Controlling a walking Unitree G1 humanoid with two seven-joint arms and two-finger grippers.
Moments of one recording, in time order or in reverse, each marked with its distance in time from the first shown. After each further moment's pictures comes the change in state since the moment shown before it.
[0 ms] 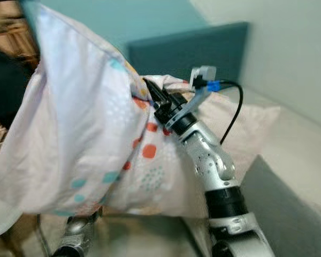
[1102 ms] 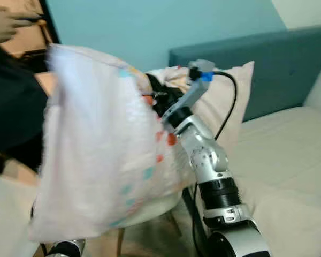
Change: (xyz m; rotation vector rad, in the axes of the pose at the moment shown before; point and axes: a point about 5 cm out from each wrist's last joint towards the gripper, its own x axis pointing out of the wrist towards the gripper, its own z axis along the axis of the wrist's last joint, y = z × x) left arm 0.005 -0.007 0.015 -0.011 -0.049 -0.014; right arm 0.002 -0.023 0.001 -0.007 0.004 -0.212
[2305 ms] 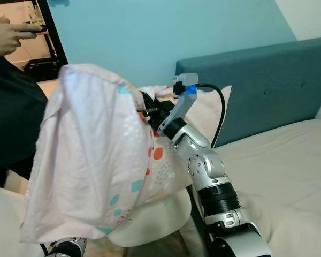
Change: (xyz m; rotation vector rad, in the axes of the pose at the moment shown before) left arm 0.000 0.003 -0.006 0.004 0.052 0.076; right arm -0.007 -0.007 -0.034 -0.089 0.165 -0.006
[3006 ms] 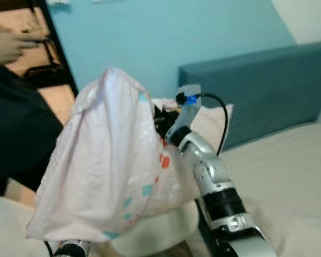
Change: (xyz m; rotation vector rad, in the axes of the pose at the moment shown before) left arm -0.001 -0.002 -0.002 -0.005 0.011 -0.013; right arm -0.002 -0.002 -0.008 -0.037 0.038 -0.021
